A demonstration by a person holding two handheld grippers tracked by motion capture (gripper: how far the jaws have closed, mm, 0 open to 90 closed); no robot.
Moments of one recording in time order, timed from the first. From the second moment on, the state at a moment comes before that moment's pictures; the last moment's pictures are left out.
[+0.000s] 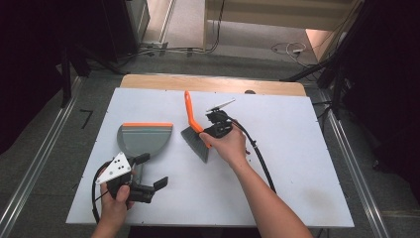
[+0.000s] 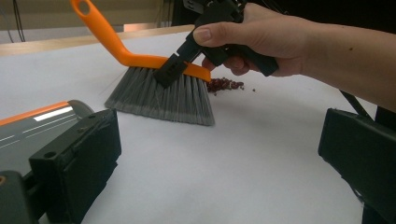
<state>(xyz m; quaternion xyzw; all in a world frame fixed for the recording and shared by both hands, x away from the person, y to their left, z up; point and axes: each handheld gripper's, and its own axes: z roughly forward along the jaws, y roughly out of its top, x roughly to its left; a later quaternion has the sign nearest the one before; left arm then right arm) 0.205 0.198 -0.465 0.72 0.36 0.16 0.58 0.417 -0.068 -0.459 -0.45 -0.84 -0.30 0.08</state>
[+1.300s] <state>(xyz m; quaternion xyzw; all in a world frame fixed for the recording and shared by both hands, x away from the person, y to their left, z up) 0.207 0.194 -0.465 0.72 0.35 0.16 0.58 0.398 -0.215 -0.421 -0.52 -0.80 -0.28 -0.09</state>
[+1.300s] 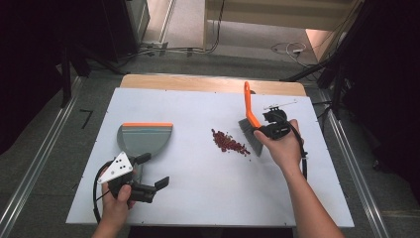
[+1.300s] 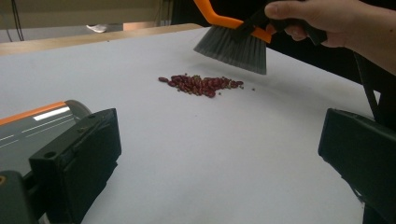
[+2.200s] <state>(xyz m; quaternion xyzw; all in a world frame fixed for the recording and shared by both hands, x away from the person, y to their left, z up) 0.206 0.193 -0.464 0.72 0.35 0.16 0.58 0.395 -0.138 -0.441 -0.49 -0.82 -0.22 -0.17</state>
